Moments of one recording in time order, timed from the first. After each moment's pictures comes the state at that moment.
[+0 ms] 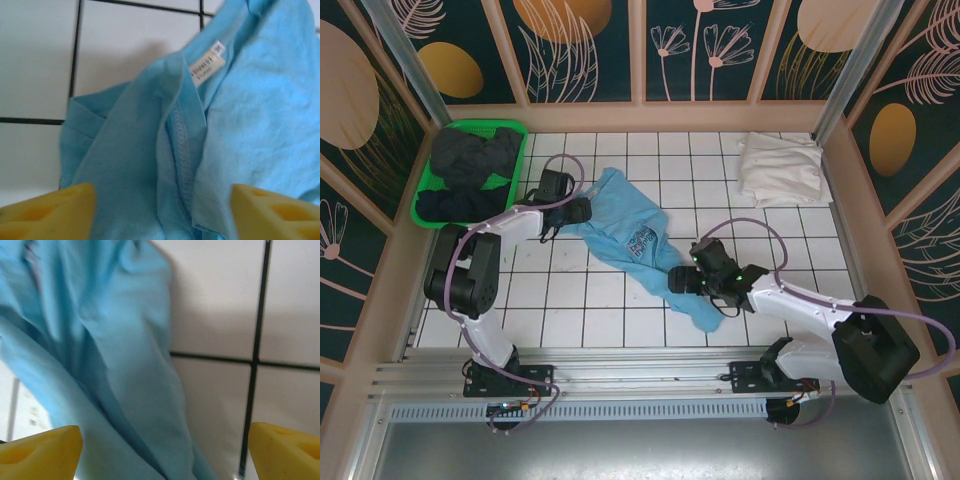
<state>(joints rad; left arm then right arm) -0.28 1.81 1.08 -0.18 -0.01 -0.37 0.75 1.23 0.55 -0.32 0.06 0.65</state>
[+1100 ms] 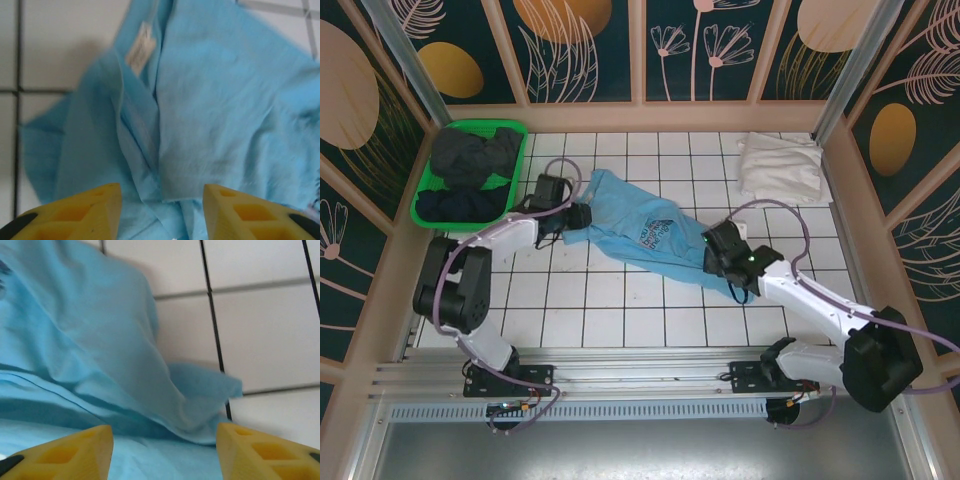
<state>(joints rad) -0.30 1.71 1.00 -0.19 0.13 -0.37 0.61 1.16 0.69 -0.61 0.34 0.63</state>
